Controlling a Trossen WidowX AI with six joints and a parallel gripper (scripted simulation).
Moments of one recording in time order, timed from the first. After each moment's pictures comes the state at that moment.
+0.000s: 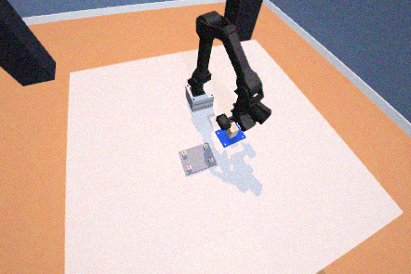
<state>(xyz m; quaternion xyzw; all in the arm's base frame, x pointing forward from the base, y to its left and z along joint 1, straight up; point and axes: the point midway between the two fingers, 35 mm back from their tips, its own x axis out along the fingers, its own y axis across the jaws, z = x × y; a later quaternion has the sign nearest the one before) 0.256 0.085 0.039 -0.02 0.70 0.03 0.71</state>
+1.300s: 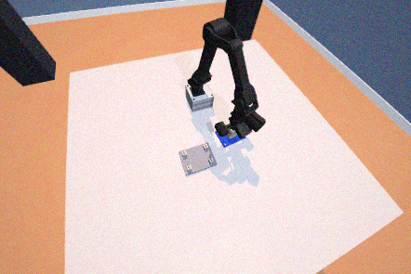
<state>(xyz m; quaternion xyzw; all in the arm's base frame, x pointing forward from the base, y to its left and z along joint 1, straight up) 0.258 0.086 -0.020 -0.02 0.70 0.03 0.72</state>
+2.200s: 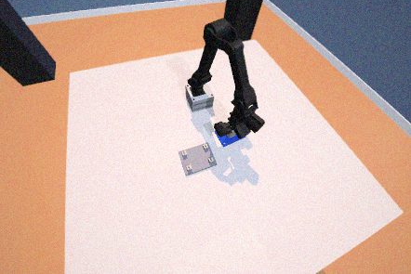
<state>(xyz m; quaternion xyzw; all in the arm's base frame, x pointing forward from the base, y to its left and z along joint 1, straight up) 0.254 0.085 -0.025 -0.02 0.70 0.03 0.71</state>
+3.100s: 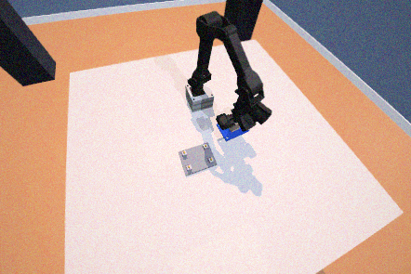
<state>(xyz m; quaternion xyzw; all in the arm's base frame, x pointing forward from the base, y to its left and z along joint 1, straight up) 0.254 0.085 0.039 -0.02 0.70 0.03 0.71</state>
